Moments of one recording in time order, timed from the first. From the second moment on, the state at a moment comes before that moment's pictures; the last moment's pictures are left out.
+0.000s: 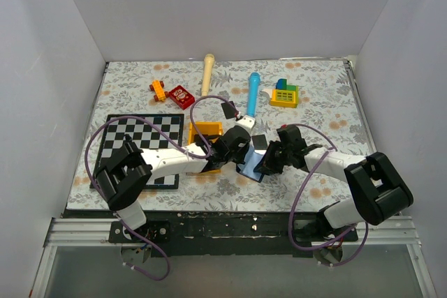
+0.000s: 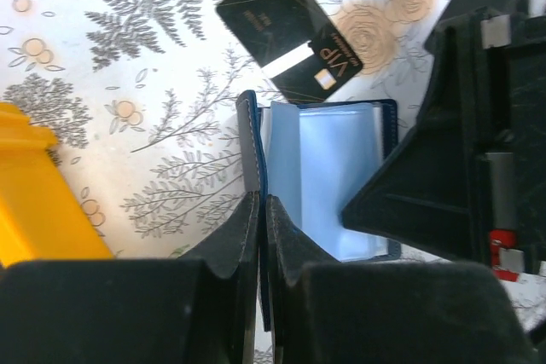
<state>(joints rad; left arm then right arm) -1.01 1.69 1.02 -0.06 -0.24 -0.40 0.51 1.42 0.54 -0.09 -0.37 0.92</state>
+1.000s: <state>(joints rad) -1.00 1.87 1.10 -0.14 -0.45 -0.26 0.52 1.39 0.54 -0.13 -0.33 0.91</state>
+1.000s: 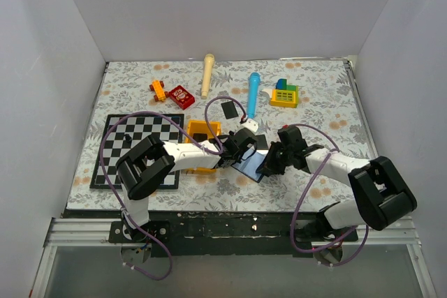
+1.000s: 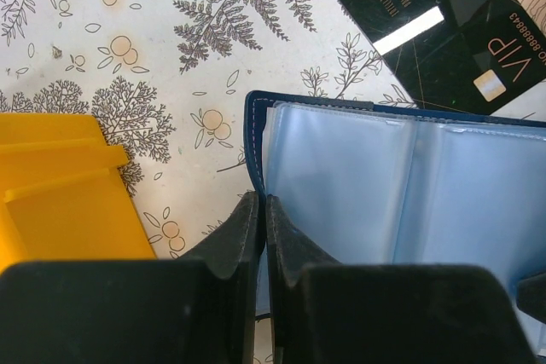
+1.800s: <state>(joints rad) -1.00 1.75 1.16 -0.30 -0.46 -0.25 0.52 1.36 0.55 -0.20 -0.30 0.89</state>
